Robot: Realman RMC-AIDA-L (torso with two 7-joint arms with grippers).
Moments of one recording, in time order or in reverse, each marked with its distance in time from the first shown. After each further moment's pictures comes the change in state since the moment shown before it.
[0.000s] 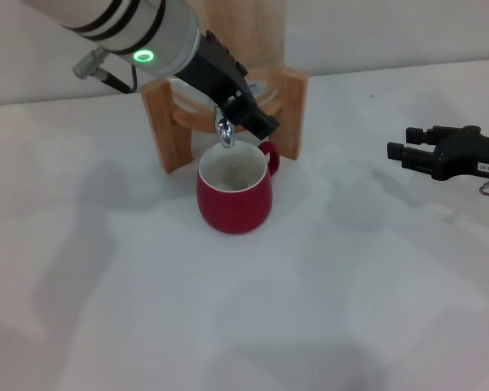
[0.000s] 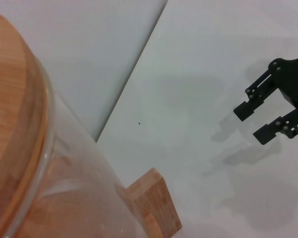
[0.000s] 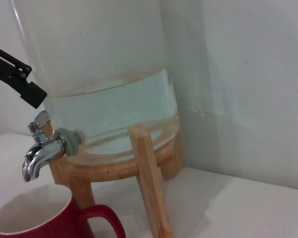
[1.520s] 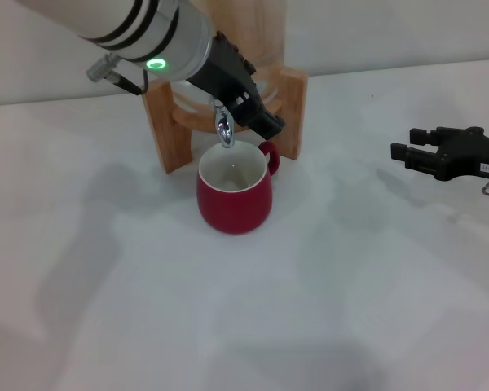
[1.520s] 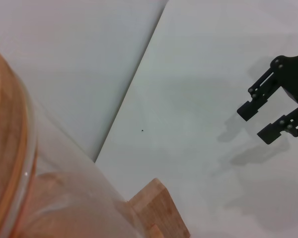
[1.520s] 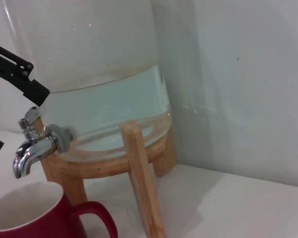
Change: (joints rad) left arm 0.007 -0.002 0.056 -0.018 -0.004 0.076 0.027; right arm -0.001 -0.004 0.001 0.009 0.000 -0.015 -0.003
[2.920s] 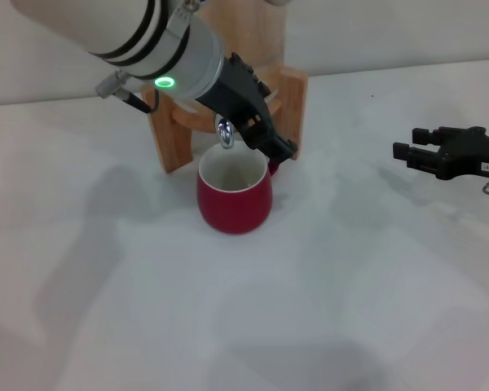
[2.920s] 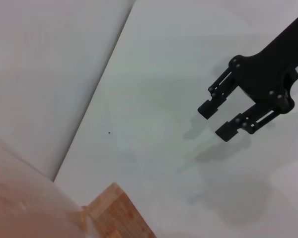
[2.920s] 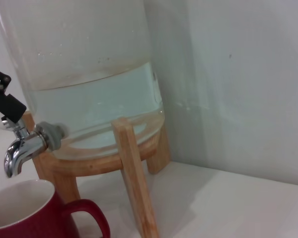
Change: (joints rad) left arm 0.011 -0.002 0.029 0.021 -0.052 -0.046 0.015; right arm 0.001 0.000 -0.001 0.000 -0.004 -0.019 0.006
